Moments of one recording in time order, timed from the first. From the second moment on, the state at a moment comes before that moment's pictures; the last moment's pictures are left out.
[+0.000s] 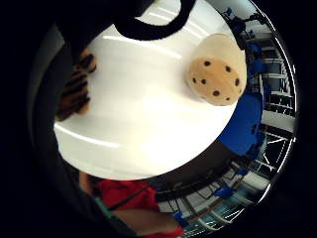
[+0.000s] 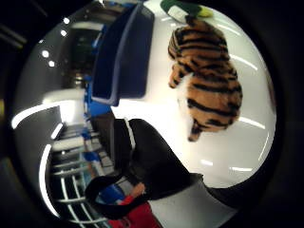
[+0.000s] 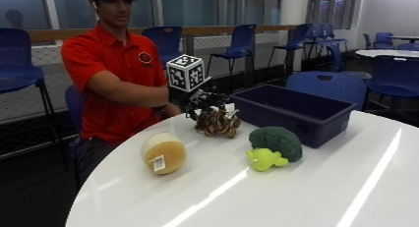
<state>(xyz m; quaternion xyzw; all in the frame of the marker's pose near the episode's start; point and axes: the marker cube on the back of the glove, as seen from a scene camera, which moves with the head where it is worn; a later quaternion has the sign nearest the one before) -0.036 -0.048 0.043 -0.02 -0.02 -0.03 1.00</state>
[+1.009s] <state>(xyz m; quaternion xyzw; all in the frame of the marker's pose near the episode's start) -0.064 -0.096 0.099 -0.11 0.07 0.00 0.99</state>
